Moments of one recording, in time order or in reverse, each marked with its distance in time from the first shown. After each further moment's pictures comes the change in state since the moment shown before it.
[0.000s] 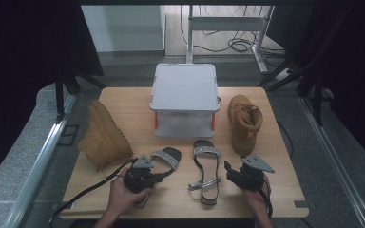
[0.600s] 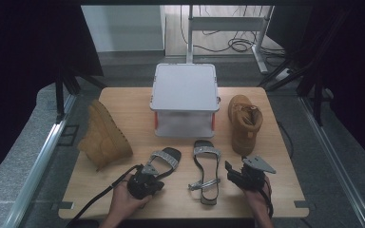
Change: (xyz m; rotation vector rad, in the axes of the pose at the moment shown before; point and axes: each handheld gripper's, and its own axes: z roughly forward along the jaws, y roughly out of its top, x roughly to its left) left arm -0.005 -0.009 0.014 0.130 0.040 0.009; right arm -0.002 -0.001 -0.002 -0.004 0.004 0.004
